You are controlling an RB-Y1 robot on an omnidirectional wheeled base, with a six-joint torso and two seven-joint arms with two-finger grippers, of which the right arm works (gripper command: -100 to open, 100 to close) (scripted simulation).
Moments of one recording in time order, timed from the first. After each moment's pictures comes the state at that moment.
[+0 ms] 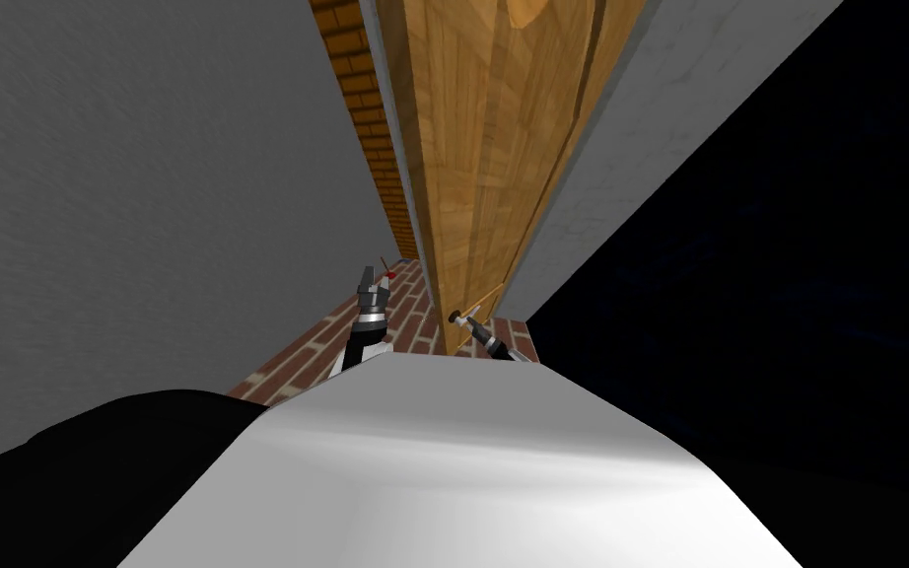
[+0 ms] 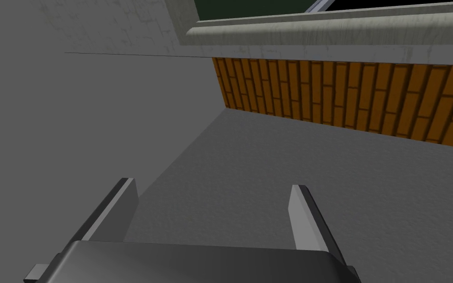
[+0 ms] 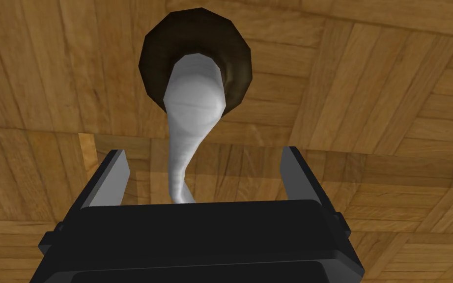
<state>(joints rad) 0.01 -0.46 0.69 -1.17 0.07 -0.74 -0.28</state>
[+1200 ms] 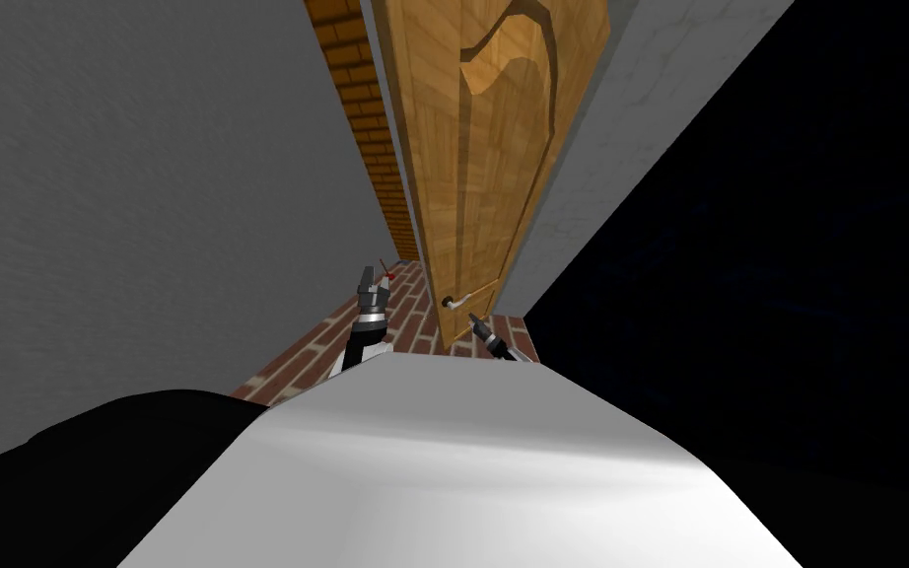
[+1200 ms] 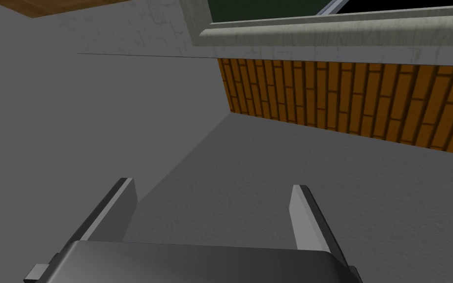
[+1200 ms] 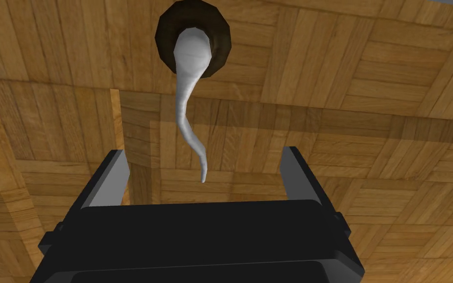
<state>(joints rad) 0.00 -0.43 0.64 -1.14 0.05 -0.71 -0.27</state>
